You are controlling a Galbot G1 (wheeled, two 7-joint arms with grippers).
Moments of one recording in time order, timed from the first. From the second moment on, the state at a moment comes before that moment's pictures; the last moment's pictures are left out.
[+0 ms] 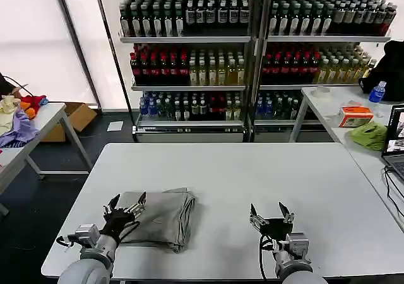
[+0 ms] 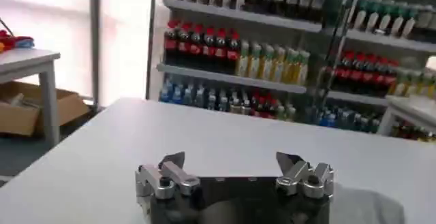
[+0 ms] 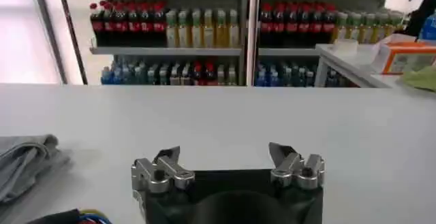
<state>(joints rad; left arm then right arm) 1.41 -1.32 -0.58 -2.03 -0.42 0.41 -0.07 -1.45 1.26 0.33 2.20 0.31 -0.52 0.34</state>
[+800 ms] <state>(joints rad) 1.41 -1.30 -0.63 -1.87 -0.41 0.40 -0.02 -1.46 1.26 0.33 2.19 0.31 -0.51 0.33</state>
